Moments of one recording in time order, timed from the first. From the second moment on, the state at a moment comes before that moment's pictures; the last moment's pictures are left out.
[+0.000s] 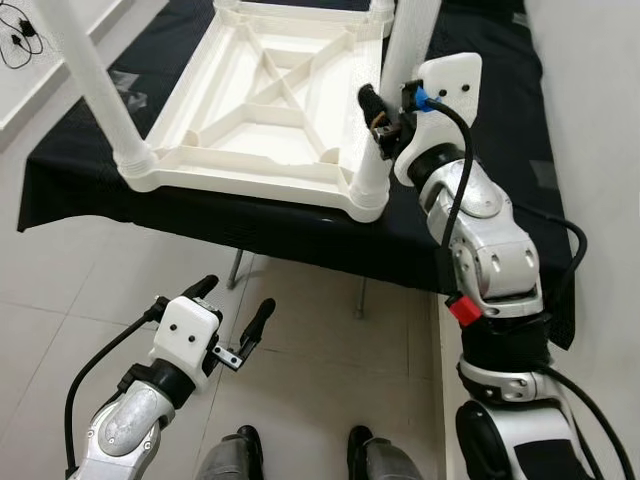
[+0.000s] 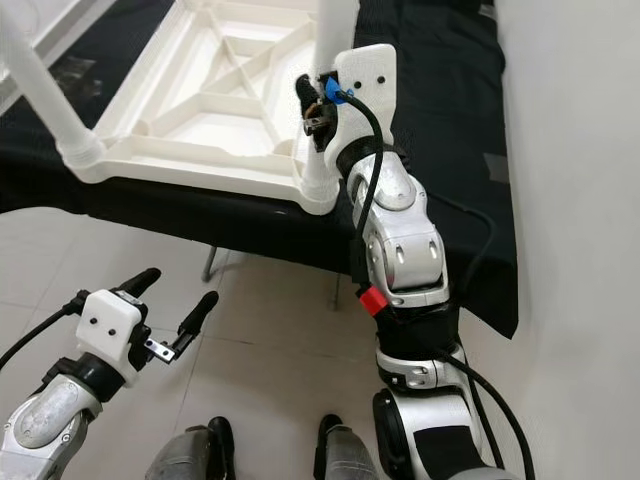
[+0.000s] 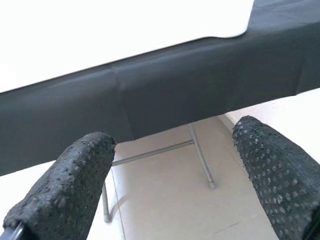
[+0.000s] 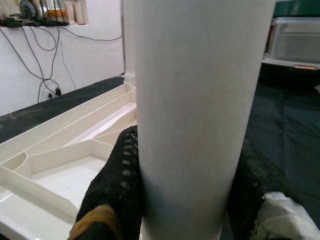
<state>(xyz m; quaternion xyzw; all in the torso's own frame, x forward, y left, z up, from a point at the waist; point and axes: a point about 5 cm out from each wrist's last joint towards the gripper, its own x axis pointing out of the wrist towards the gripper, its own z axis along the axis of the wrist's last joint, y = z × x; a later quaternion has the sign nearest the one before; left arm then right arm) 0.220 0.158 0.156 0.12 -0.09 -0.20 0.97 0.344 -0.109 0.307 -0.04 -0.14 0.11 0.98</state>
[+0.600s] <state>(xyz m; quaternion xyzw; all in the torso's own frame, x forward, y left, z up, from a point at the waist) 0.222 0.157 0.158 0.13 -0.10 -0.20 0.97 0.347 -0.099 0.320 -0.02 -0.15 0.28 0.95</state>
